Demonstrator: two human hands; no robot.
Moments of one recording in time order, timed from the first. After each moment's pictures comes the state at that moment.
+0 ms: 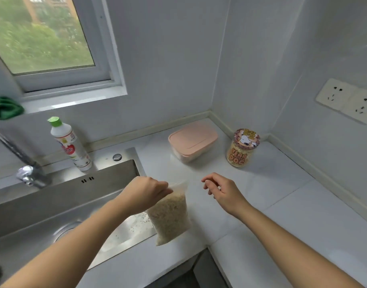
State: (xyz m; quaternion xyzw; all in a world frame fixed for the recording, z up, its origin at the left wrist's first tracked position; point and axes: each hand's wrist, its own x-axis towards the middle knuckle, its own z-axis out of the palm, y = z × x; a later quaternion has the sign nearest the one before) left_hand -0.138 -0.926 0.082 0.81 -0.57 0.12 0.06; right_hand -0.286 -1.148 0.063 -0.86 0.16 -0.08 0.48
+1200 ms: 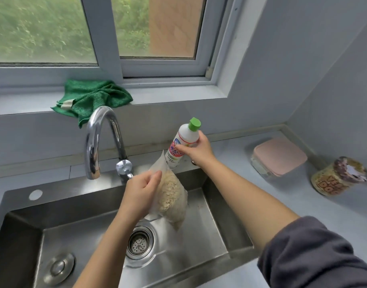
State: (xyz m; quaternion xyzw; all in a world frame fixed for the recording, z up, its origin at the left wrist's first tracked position) left_hand 0.021 -0.666 0.067 0.84 -0.12 -0.06 0.53; right_hand 0.074 -0.876 0.062 -0.80 0.21 -0.10 0.55
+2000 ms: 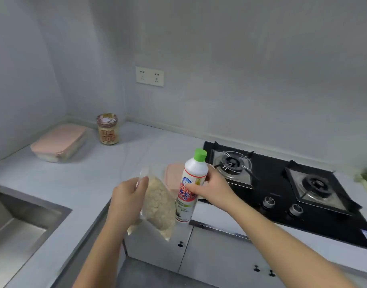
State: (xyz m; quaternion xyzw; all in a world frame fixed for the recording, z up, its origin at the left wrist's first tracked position) left_hand -0.427 -0.871 0.134 0.71 -0.47 -0.21 0.47; right_hand -0.636 -0.958 0.141 -0.68 0.49 -0.30 0.45
